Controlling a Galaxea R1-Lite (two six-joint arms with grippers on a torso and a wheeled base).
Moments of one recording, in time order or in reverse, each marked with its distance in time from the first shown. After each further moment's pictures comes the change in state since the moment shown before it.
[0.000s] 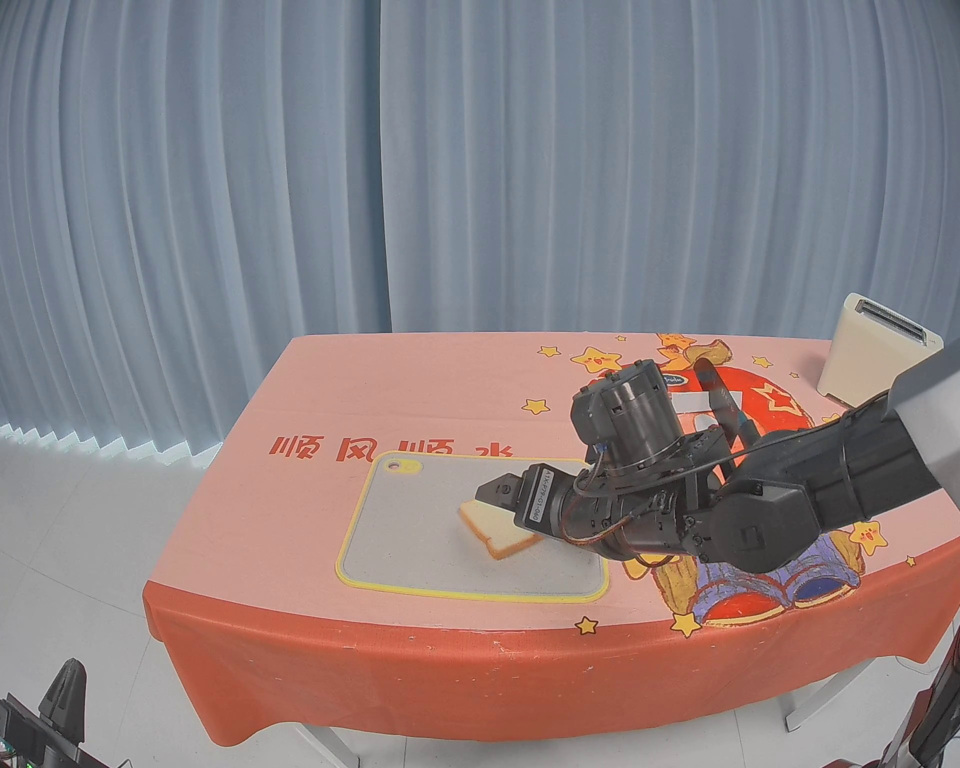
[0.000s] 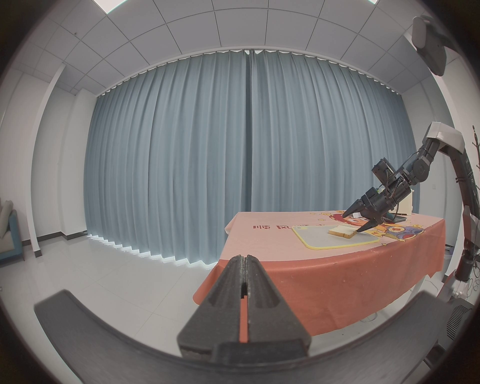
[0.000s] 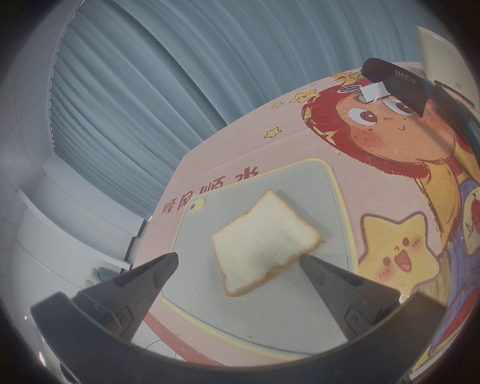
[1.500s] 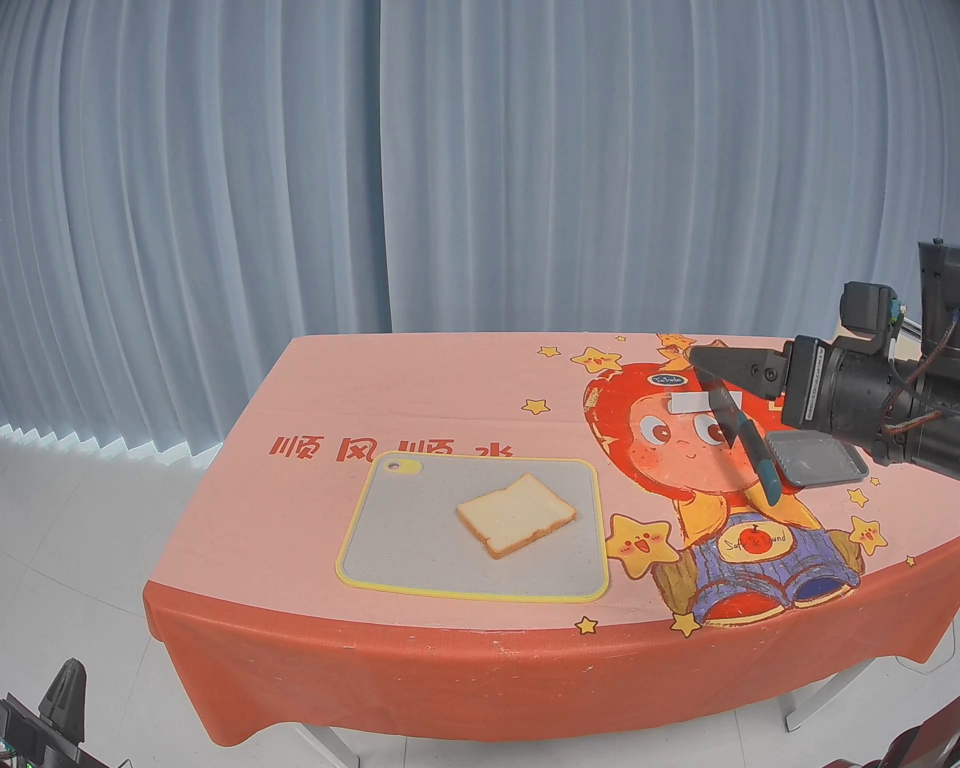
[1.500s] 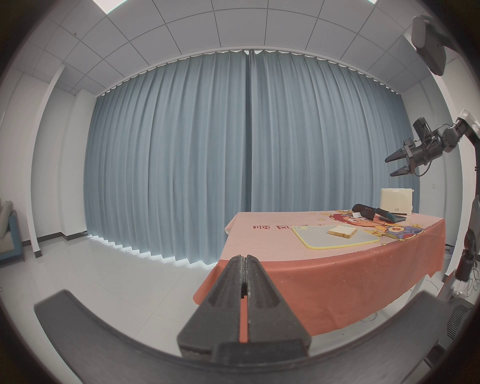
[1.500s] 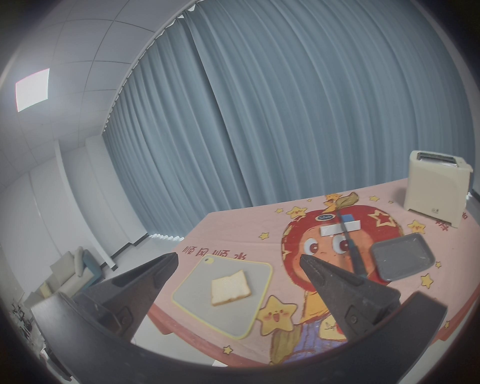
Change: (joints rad) left arm 0.000 0.000 0.000 0.000 0.000 0.002; right arm -0.198 -0.624 0.250 -0.001 0.039 -0.471
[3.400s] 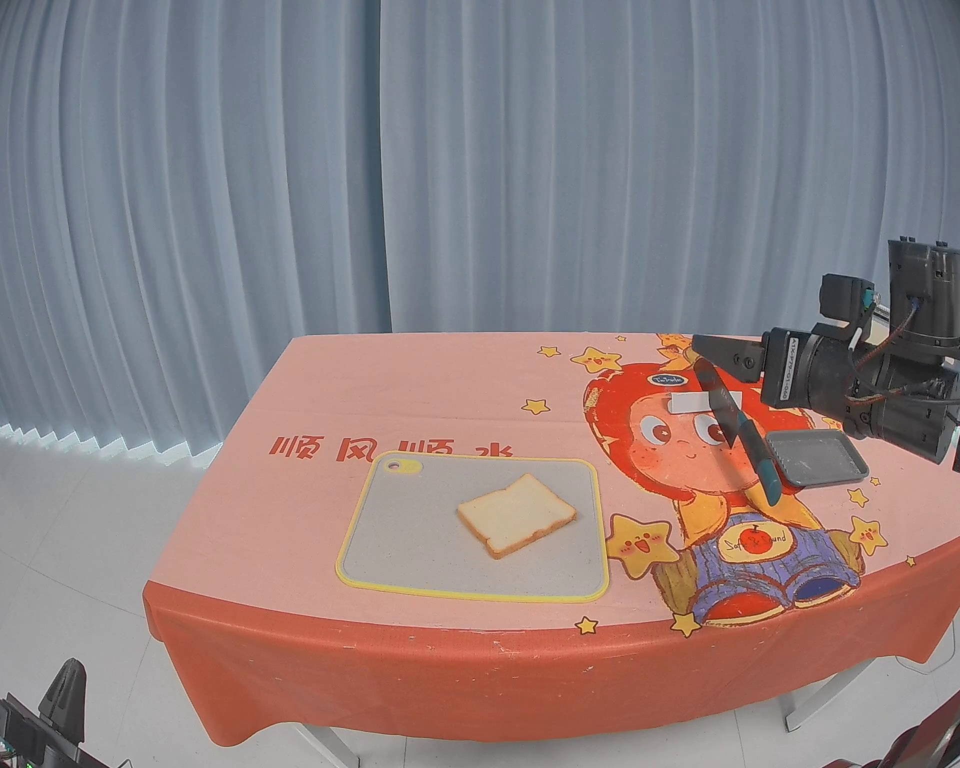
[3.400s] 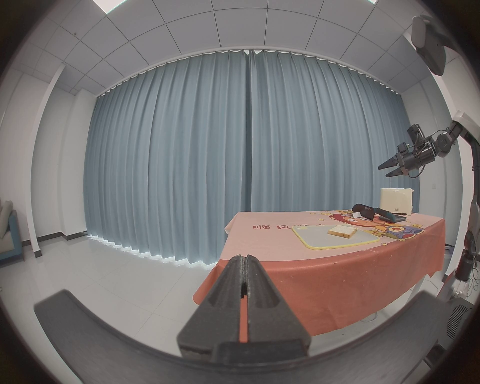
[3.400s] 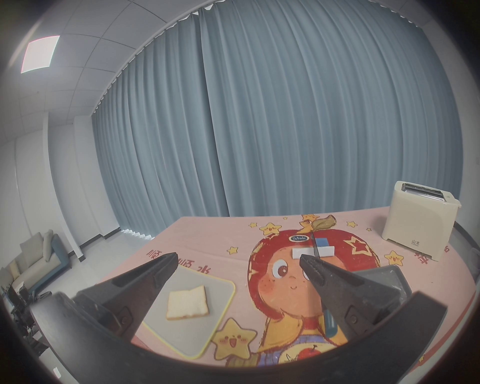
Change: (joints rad) left arm 0.000 0.000 0.000 0.000 0.000 0.000; right arm -0.094 0.098 -0.014 -0.109 -0.055 -0.163
